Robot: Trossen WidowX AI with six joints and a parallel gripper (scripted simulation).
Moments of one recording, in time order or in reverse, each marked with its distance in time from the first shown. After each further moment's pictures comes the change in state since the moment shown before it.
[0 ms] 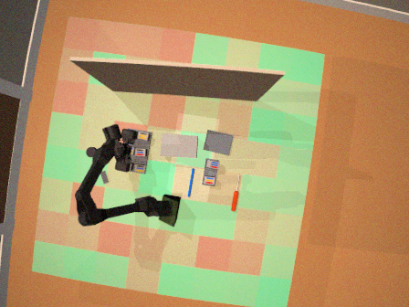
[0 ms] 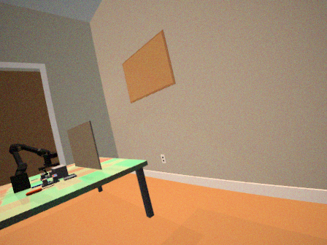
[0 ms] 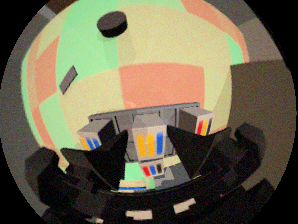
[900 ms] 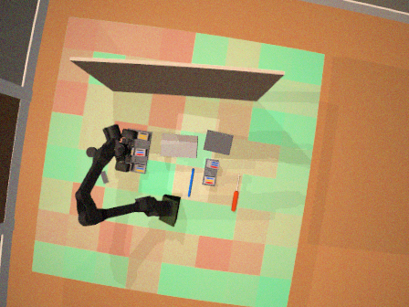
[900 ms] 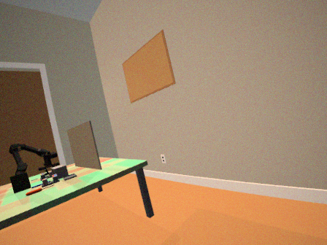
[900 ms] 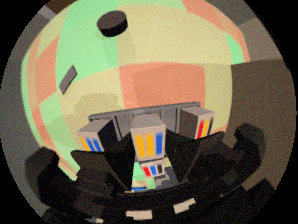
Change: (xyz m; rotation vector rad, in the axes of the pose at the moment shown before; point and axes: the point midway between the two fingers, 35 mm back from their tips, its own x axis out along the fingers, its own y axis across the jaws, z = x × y) arm 0.001 0.001 -0.001 0.002 0.001 0.002
